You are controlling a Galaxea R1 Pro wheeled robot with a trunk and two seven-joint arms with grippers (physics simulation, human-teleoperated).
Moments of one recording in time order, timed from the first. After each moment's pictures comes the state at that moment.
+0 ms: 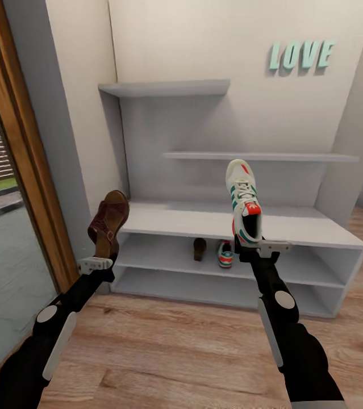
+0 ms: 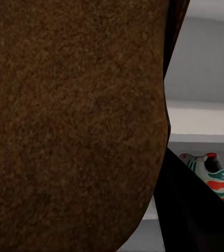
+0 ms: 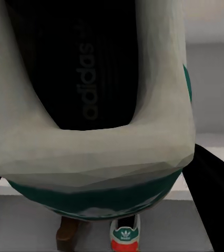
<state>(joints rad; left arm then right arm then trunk) -0.38 0.12 0.03 -1.37 0.21 0.07 -0.30 -0.43 0.07 0.00 -1.48 0.07 0.09 -0.07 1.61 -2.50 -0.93</state>
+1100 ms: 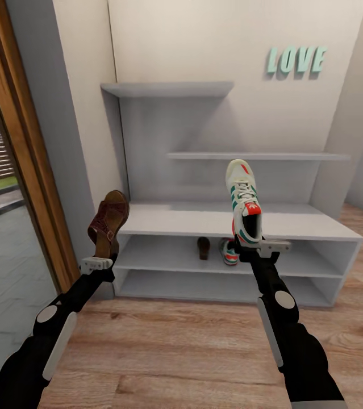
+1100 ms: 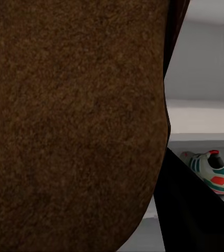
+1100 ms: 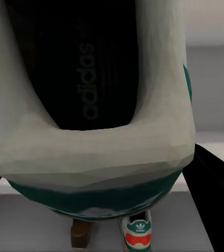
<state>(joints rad) -0.38 0.12 0.03 -1.37 0.21 0.07 -0.30 -0.43 0.07 0.00 -1.48 0.07 0.09 -0.07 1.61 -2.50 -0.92</state>
